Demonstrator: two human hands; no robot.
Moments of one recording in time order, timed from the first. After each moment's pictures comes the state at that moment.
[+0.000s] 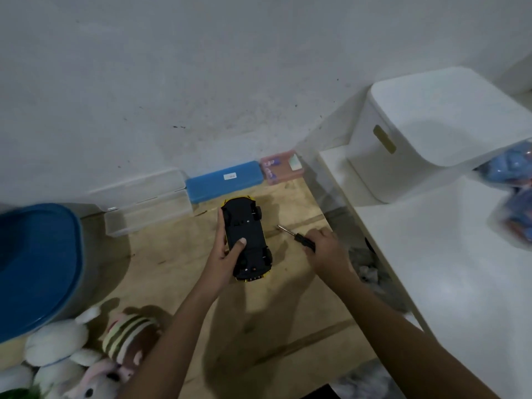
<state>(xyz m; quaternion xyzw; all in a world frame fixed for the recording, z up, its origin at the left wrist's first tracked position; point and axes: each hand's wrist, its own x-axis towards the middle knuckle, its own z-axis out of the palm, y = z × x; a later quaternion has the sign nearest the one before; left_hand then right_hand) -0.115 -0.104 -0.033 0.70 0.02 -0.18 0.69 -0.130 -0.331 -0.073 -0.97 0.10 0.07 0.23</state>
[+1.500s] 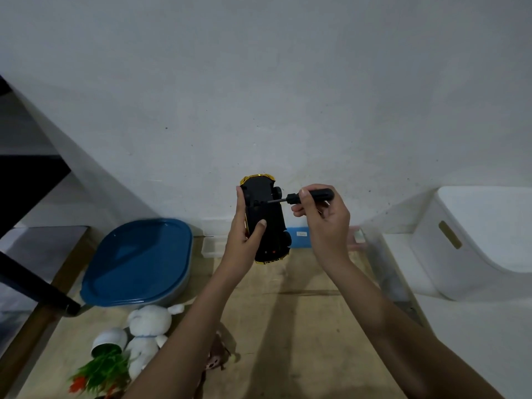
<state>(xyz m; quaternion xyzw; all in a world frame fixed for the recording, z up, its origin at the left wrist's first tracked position) -0.109 -0.032 0.111 0.74 -0.01 0.11 0.66 -0.090 -0.167 0.150 -0.66 -0.10 -0.21 0.71</state>
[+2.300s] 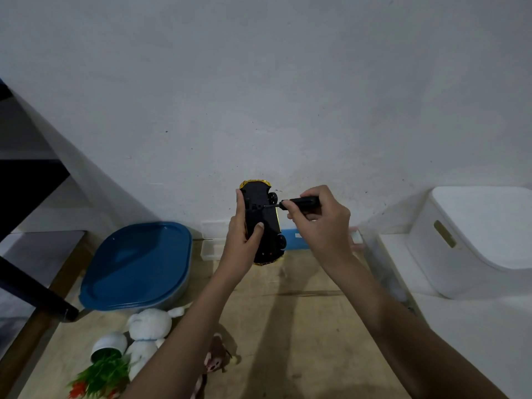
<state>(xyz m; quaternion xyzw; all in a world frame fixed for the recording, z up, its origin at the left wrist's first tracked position) -0.103 -0.024 0.096 0.78 -0.02 0.11 0.61 -0.087 -0.173 0.145 -0.78 -0.18 -0.29 0.52</state>
